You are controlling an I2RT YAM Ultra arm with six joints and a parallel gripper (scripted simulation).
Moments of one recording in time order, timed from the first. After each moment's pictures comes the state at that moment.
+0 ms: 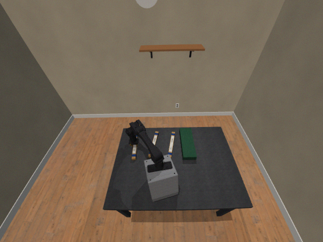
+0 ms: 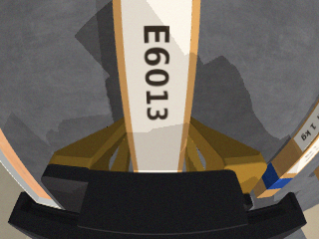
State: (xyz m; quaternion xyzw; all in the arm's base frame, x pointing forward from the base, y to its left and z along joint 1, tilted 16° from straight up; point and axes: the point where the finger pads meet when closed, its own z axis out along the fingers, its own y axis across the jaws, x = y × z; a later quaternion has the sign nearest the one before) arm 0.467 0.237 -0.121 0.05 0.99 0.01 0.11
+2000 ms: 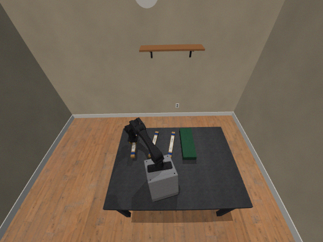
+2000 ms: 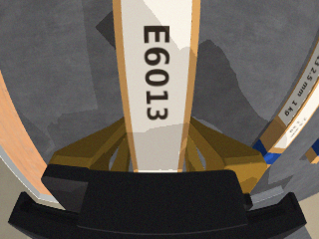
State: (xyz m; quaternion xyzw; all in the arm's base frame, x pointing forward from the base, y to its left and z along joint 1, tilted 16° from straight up) arm 0.454 0.236 -0.080 0.06 0.99 0.00 0.10
